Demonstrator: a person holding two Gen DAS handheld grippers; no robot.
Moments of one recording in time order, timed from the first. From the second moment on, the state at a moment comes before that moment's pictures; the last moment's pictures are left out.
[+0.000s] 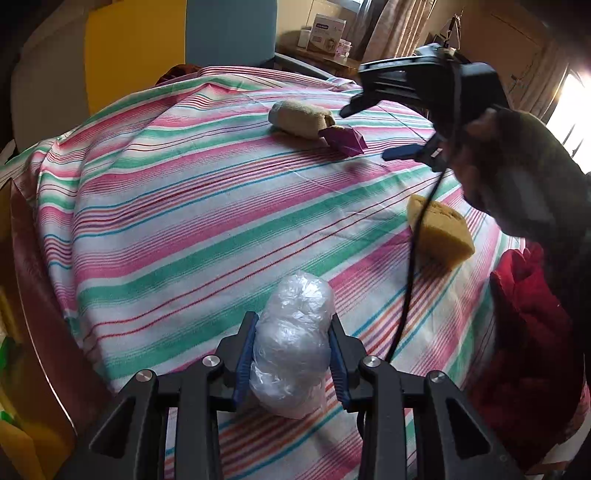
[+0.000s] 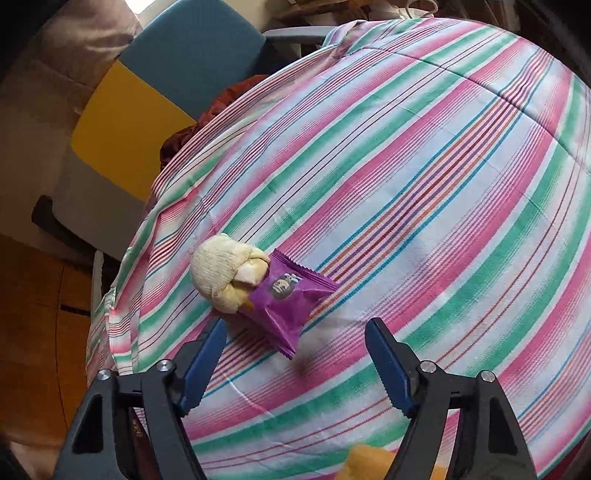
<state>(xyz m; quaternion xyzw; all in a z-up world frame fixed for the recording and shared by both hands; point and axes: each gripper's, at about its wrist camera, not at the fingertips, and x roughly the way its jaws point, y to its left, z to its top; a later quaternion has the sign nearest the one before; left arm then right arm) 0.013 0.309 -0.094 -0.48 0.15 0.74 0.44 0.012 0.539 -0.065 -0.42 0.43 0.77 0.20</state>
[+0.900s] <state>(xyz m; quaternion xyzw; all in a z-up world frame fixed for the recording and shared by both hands) 0.026 0.281 -0.086 -0.47 0.14 0.76 0.43 0.011 0.425 -0.077 -0.54 0.17 0.82 0.07</state>
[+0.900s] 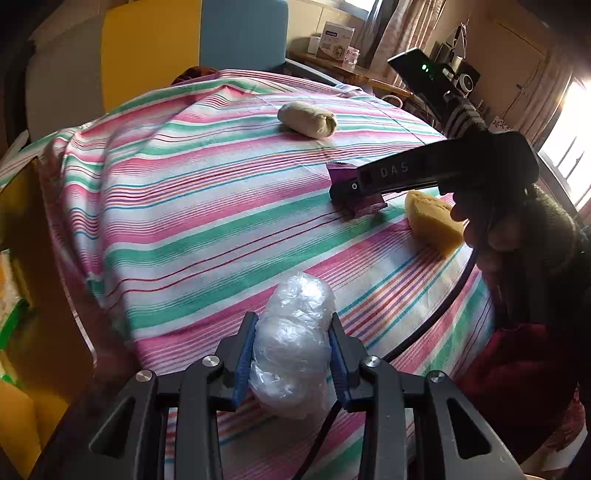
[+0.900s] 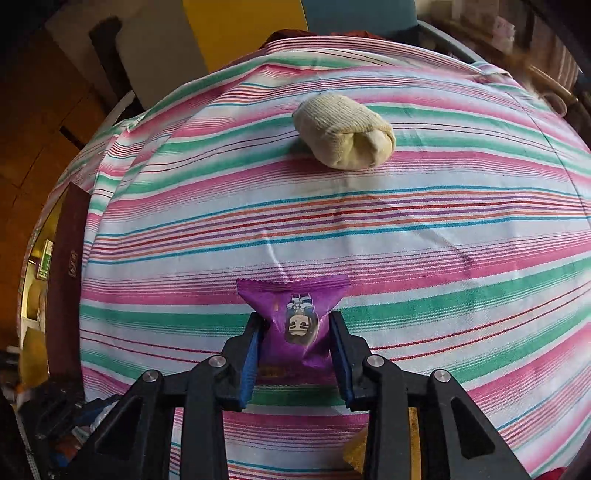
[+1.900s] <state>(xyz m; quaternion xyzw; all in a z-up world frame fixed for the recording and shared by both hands) 0.011 0.157 0.021 -0.37 0.05 0.86 0.34 0.009 0.407 -0.084 -0.52 0.07 0.85 0.07</state>
